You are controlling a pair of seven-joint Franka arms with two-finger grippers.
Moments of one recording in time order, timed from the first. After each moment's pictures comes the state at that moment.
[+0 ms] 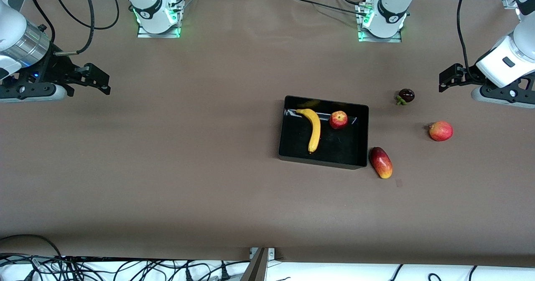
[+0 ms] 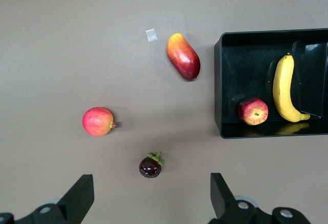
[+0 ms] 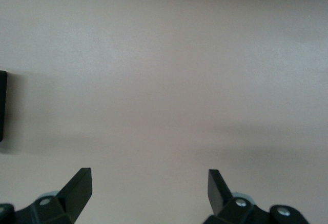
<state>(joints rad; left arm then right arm) 0.00 0.01 -0.04 -1.68 0.02 1.64 0.10 0.08 0.07 0.07 -1.54 0.02 1.64 0.10</state>
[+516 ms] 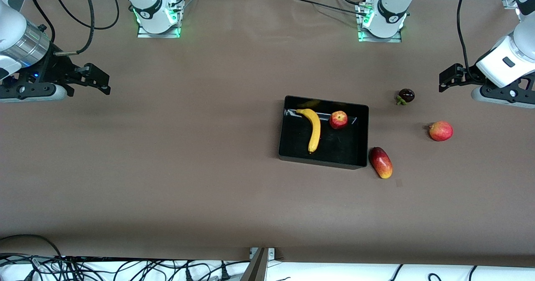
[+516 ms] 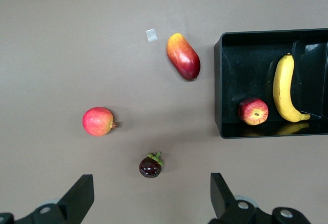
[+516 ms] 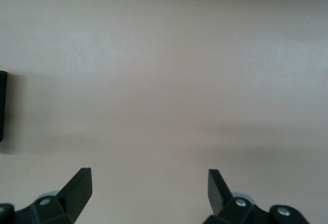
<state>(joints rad) 0.00 0.01 -0.04 -1.68 0.02 1.64 0.10 0.08 0.07 0.07 -1.54 0.02 1.64 0.10</state>
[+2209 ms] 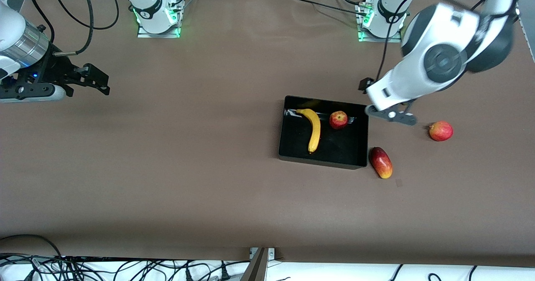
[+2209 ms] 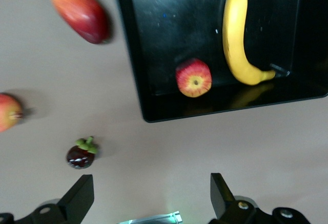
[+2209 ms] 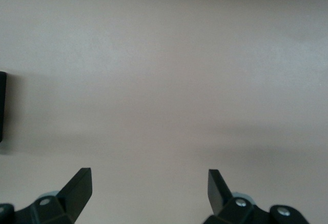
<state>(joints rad) -0.08 0.25 -0.29 -1.71 0.02 1.62 -0.10 0.08 0.07 0.06 -1.54 0.02 1.64 0.10</state>
